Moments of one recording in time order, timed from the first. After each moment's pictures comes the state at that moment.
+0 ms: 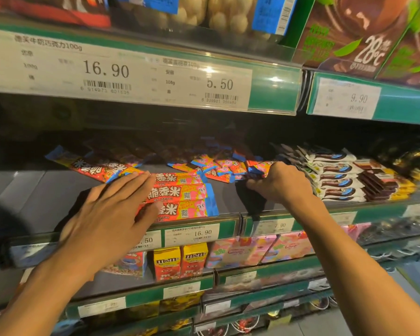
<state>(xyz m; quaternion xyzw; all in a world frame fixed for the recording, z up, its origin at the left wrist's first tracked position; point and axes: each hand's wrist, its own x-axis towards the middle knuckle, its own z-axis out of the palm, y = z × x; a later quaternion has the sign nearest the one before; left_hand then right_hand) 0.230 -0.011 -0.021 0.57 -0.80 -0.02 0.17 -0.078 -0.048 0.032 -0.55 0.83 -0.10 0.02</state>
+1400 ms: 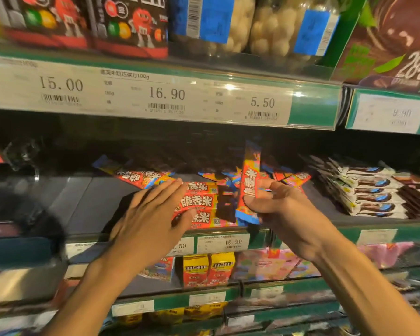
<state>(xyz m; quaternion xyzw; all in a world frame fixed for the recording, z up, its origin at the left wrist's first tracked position) 0.229 -0.009 -0.017 0.58 -0.79 -0.04 0.18 -0.014 0.003 0.030 -0.43 0.49 -0.47 0.59</state>
